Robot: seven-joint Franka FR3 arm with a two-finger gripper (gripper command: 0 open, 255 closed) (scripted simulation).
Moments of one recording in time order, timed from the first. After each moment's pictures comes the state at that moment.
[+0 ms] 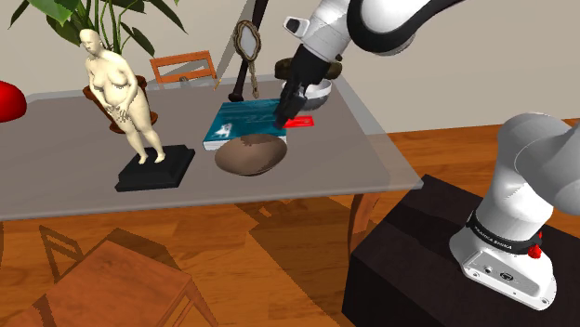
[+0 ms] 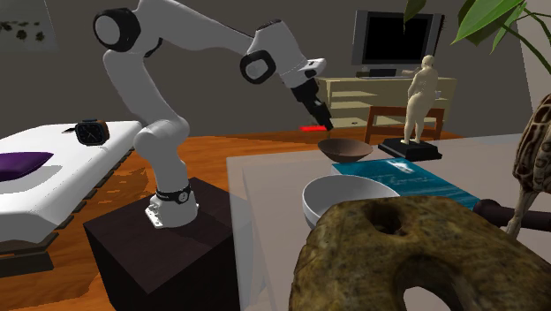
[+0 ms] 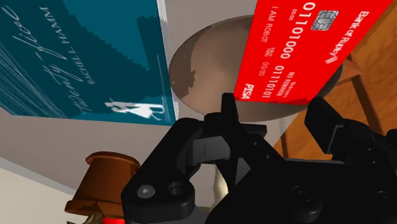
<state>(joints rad) 0.58 -0.39 -0.04 -2.40 0.31 2.55 -0.56</state>
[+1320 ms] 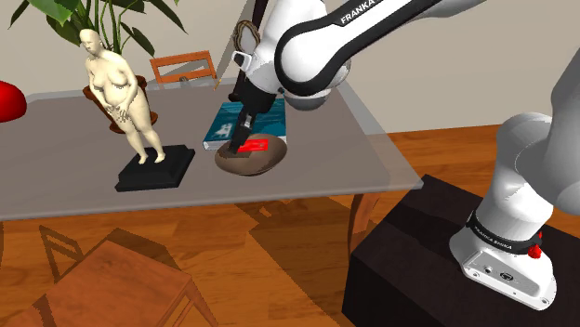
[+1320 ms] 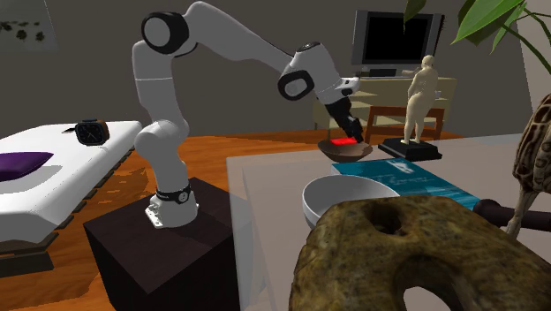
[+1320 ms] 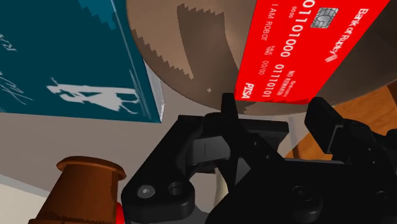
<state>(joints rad) 0.61 -0.01 0.01 -2.15 0.33 2.68 -0.53</state>
